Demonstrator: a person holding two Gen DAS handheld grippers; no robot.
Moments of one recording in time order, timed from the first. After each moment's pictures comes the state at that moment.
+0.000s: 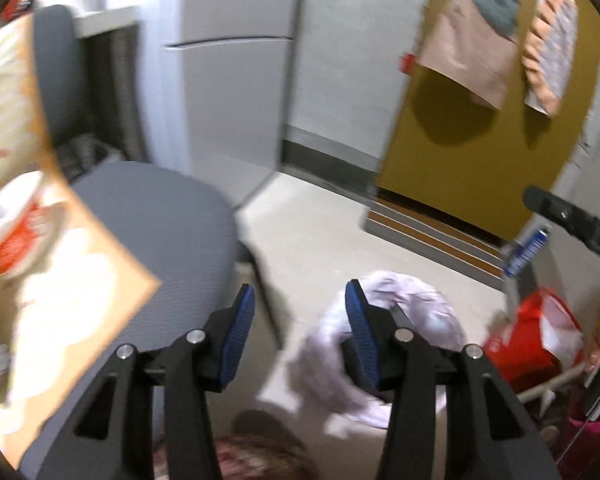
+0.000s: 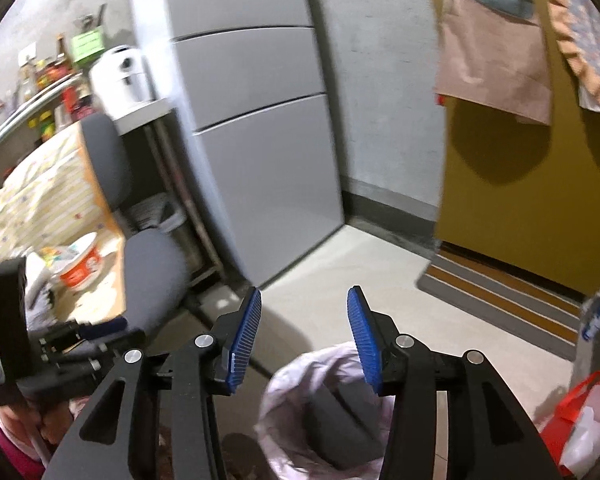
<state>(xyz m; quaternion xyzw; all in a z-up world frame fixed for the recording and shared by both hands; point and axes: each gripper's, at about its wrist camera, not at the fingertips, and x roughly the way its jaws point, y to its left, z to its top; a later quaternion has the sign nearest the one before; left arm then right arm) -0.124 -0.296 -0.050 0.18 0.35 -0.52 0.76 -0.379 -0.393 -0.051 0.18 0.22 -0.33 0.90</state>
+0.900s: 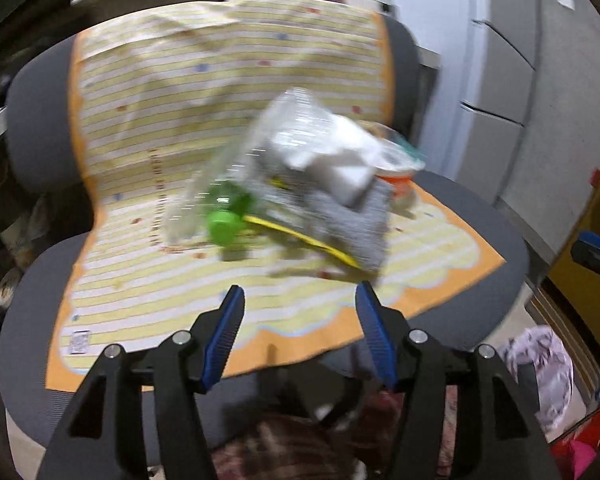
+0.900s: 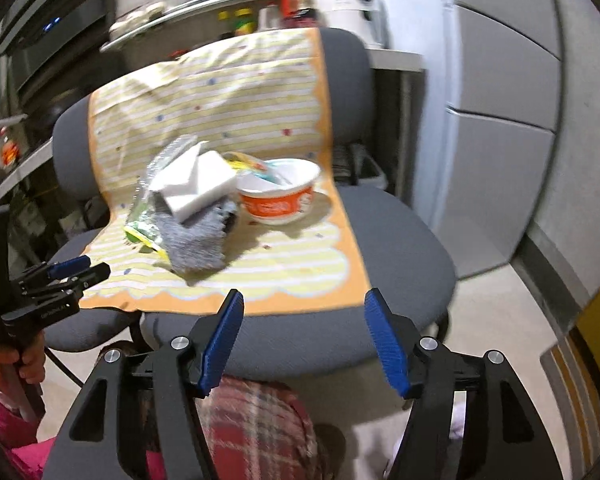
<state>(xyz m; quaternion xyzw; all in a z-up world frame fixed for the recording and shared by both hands) -0.027 -0.010 -0.012 0.07 0.34 -0.21 0.92 -0.191 -0.224 -0.029 0.04 0.29 -0.05 0.95</state>
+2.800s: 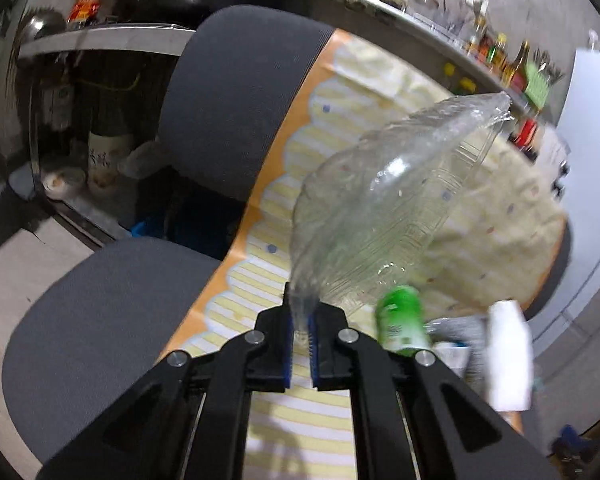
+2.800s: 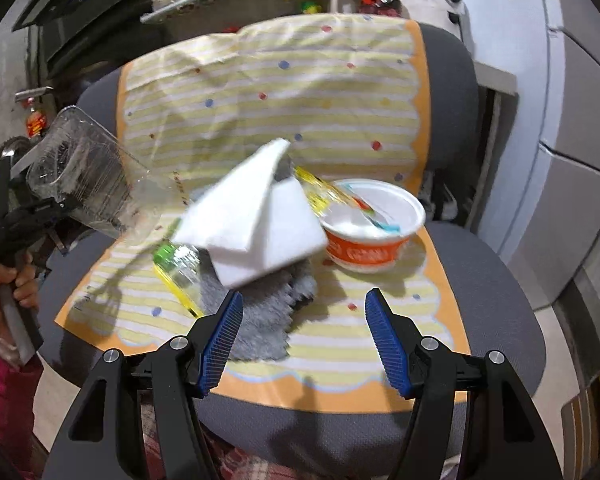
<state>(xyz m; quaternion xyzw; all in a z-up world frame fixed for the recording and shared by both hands) 0.075 0.148 0.027 -0.19 0.27 -0.03 0.94 -0.084 -0.159 -0.023 0.01 0.30 0.02 0.95</state>
